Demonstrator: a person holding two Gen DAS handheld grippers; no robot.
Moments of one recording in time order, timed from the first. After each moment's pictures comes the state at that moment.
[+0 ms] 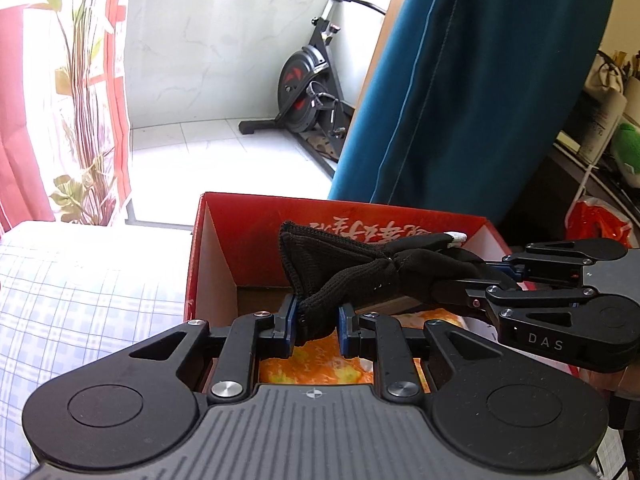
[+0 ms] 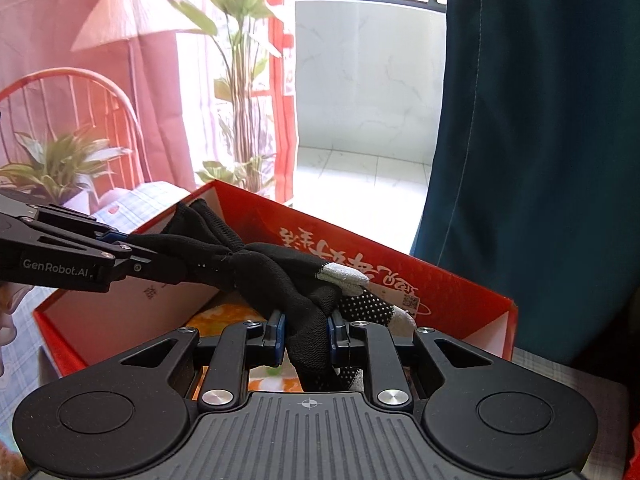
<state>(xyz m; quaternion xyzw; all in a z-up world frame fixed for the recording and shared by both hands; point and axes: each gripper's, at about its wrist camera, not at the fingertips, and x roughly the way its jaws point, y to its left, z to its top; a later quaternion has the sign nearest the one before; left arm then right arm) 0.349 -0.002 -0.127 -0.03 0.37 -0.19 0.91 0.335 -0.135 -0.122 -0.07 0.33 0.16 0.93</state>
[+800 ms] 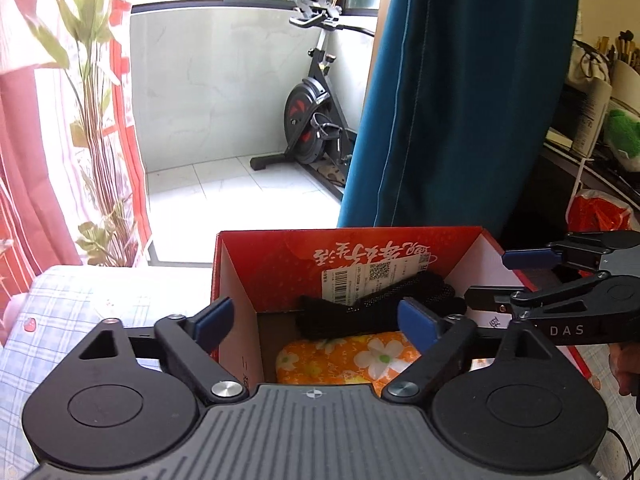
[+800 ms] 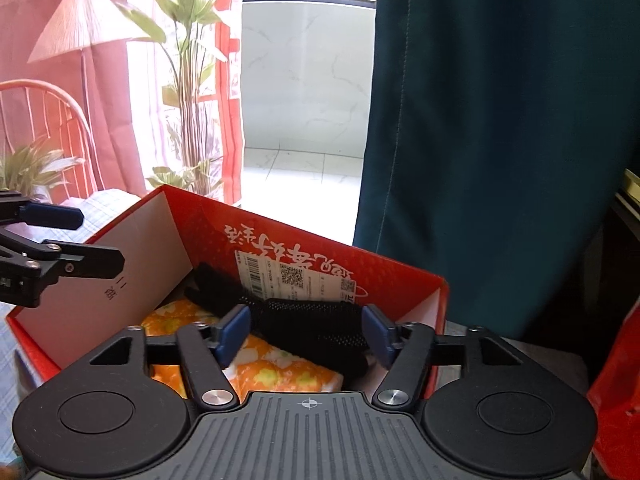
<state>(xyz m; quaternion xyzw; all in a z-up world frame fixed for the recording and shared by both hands) 0.307 -0.009 -0.097 0.02 0.32 -0.17 0.93 0.309 -0.155 -0.108 -0.06 0.33 0.08 0.94</state>
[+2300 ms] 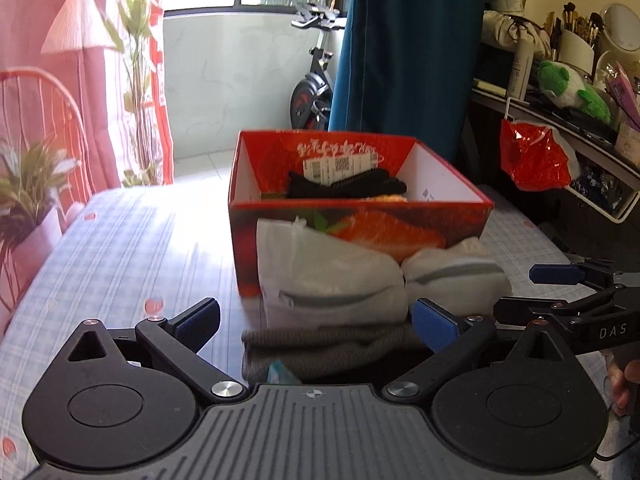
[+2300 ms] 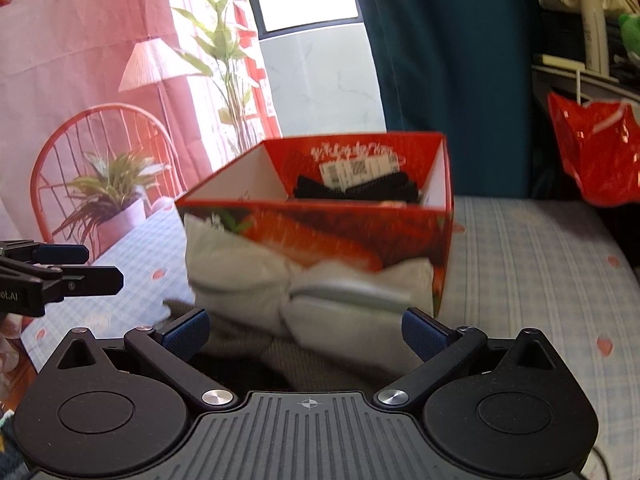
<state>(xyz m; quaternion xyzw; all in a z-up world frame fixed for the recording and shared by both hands) 0.086 0.027 -0.132 0.03 0.32 -0.15 0.94 0.060 -0.152 -0.161 0.06 0.29 0.12 0.95</state>
